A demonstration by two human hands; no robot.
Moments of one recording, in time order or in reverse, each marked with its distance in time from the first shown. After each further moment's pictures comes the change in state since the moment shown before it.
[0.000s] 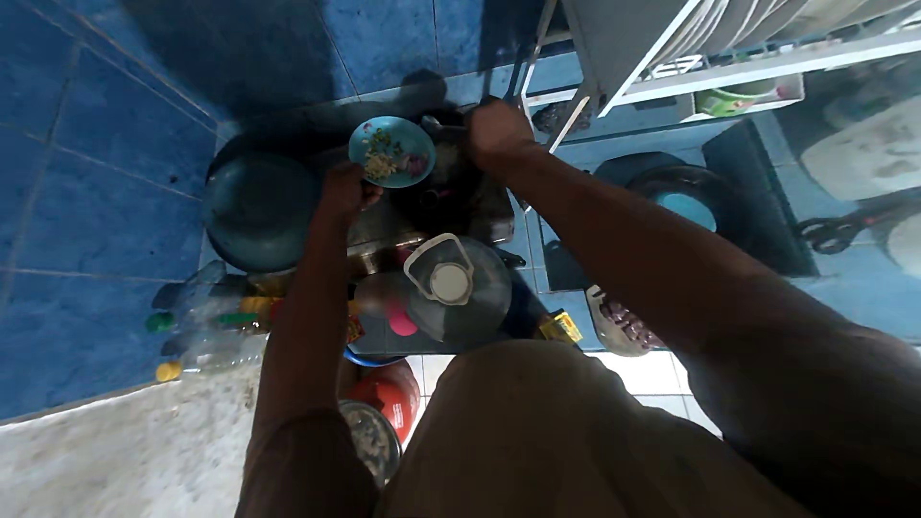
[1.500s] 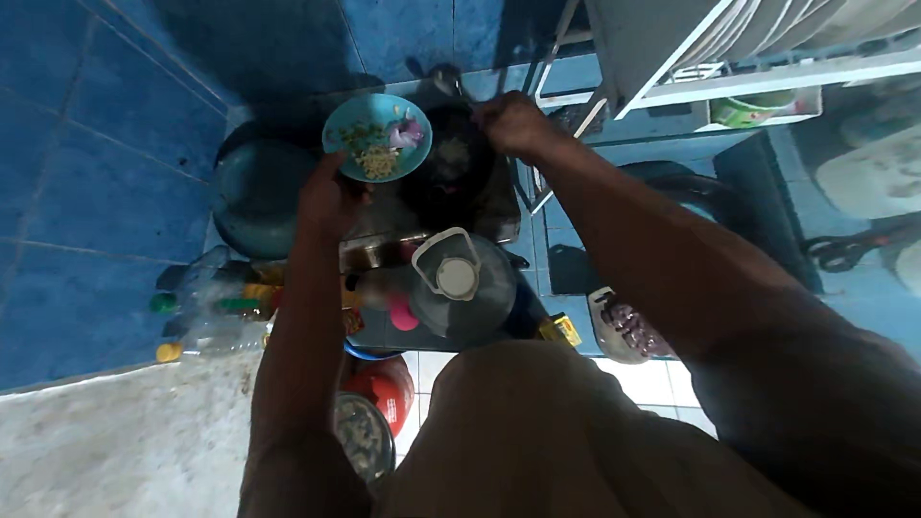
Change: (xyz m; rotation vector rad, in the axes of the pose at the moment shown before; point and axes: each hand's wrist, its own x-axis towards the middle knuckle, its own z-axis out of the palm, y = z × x) left_hand -0.055 0.014 -0.020 -0.403 0.024 0.077; right_hand 0.022 0.033 0.006 0.416 -0.058 -0.149
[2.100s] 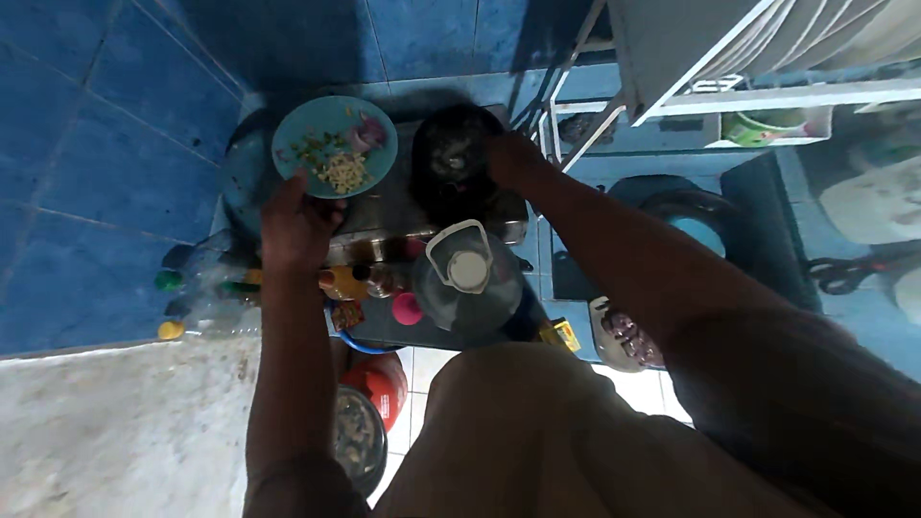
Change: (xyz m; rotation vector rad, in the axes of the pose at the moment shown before) left_hand -0.078 0.015 -0.046 -0.089 0.054 0.213; right_hand -0.007 0.004 0.053 -0.491 -0.140 0.077
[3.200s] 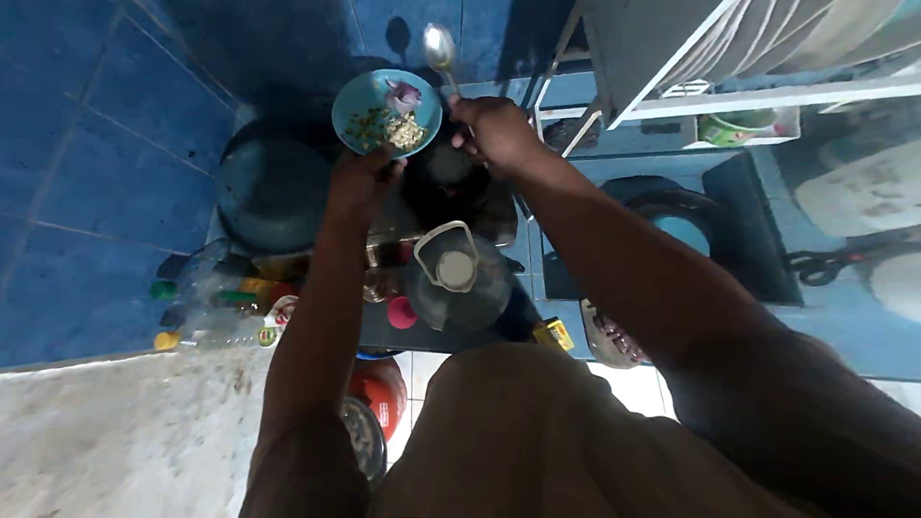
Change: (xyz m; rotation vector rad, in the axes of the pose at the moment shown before) left_hand 0.051 -0.033 0.094 -0.050 -0.101 -0.147; right_hand -0.038 -0.031 -0.065 1.226 0.121 -0.015
